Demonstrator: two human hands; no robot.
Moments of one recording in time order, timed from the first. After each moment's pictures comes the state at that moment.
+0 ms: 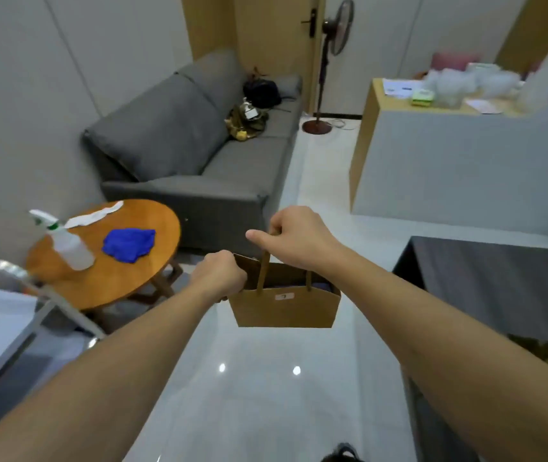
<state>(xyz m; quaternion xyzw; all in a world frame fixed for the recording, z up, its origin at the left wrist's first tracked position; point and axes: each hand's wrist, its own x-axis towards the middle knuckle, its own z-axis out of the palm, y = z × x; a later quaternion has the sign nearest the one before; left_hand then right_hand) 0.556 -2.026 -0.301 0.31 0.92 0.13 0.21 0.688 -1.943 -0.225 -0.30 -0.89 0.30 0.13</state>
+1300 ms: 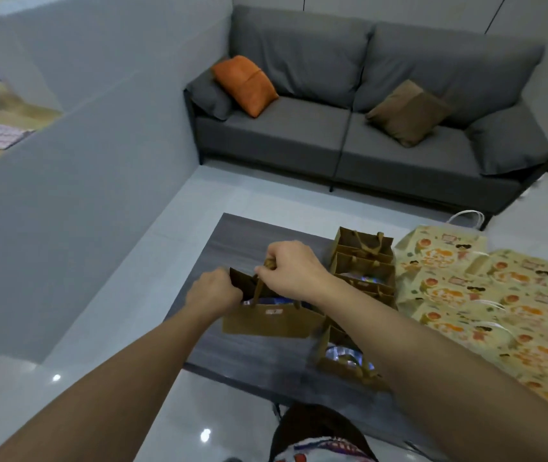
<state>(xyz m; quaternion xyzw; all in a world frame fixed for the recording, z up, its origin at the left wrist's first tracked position) 0.964 -1.315 -0.373 0.85 0.46 -0.11 0.23 1.079 -1.432 -0.310 -0.84 -0.44 0.22 0.21</state>
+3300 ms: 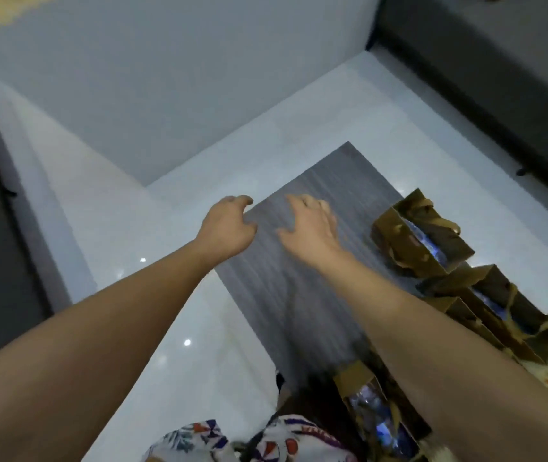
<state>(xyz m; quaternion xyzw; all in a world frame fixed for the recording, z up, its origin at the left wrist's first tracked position) 0.977 -1.195 -0.461 0.70 0.65 -0.03 0.31 1.141 -1.231 -0.483 -0.72 -0.62 0.32 0.06</state>
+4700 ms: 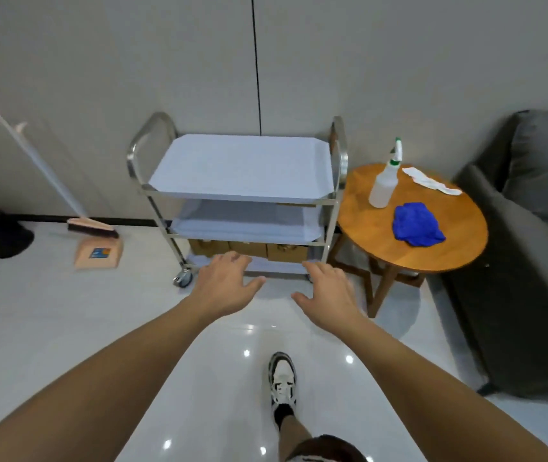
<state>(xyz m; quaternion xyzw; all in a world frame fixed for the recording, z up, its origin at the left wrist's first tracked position) 0.578 -2.231 -0.370 -0.19 0.97 0.14 0.06 0.497 -2.034 -0.387 0.25 -0.94 0.18 -0.14</state>
